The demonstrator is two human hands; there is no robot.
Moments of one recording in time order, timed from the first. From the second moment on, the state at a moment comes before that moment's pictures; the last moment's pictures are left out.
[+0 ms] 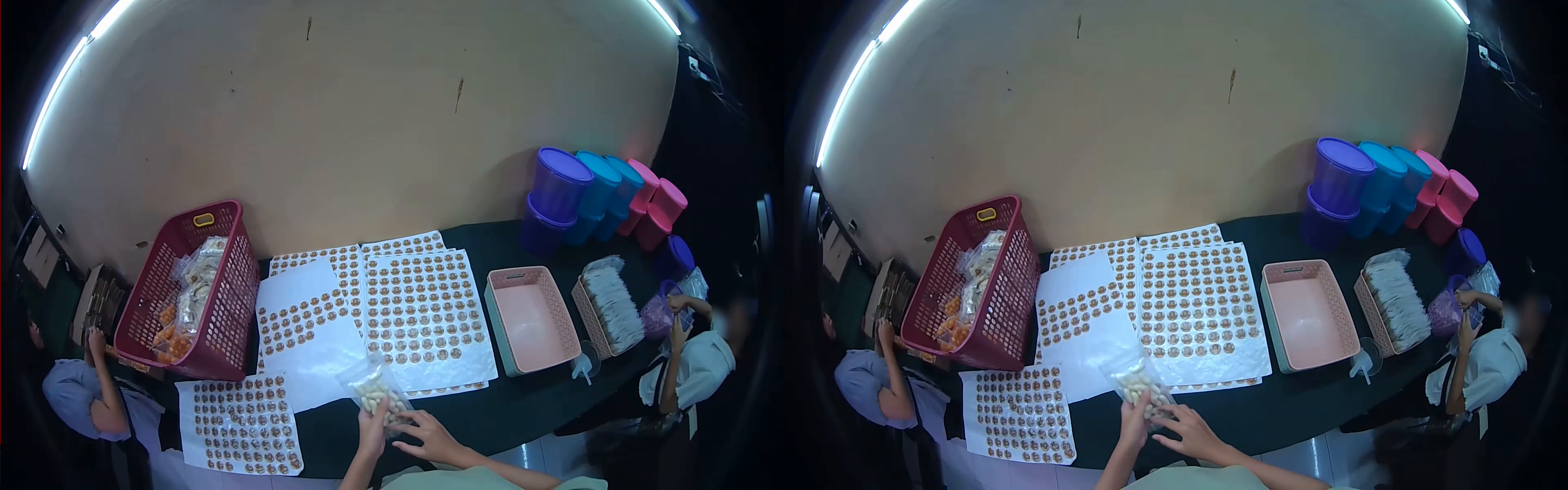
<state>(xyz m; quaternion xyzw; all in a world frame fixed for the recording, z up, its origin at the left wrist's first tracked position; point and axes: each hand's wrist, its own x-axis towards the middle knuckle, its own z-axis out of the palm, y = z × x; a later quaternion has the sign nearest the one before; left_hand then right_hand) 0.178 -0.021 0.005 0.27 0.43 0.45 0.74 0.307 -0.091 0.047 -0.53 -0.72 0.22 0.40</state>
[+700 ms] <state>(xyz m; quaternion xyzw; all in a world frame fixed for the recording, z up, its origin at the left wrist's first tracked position) 0.097 -0.043 0.003 0.18 0.50 0.60 0.60 0.445 0.033 -0.162 -0.86 -0.37 0.13 0.33</state>
